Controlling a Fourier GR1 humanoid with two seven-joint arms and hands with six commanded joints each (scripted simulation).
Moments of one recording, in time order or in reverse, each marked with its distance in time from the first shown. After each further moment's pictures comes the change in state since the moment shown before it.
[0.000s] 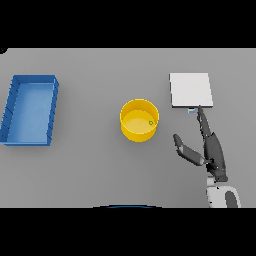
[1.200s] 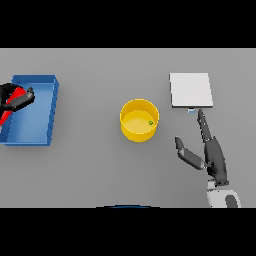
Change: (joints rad) left arm 0.412 0.183 -0.213 -0.409 0.342 0.091 0.147; right arm 0.035 -0.009 0.013 -0.021 0.019 -0.003 -0.020
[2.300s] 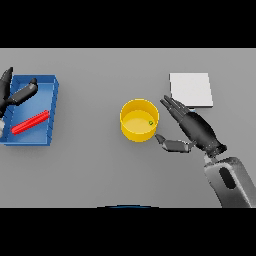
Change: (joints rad) left arm -0.026 -0.035 0.021 0.020 0.042 0.020 -0.080; right arm -0.326 -0.247 0.184 0.064 0.317 0.199 0.134
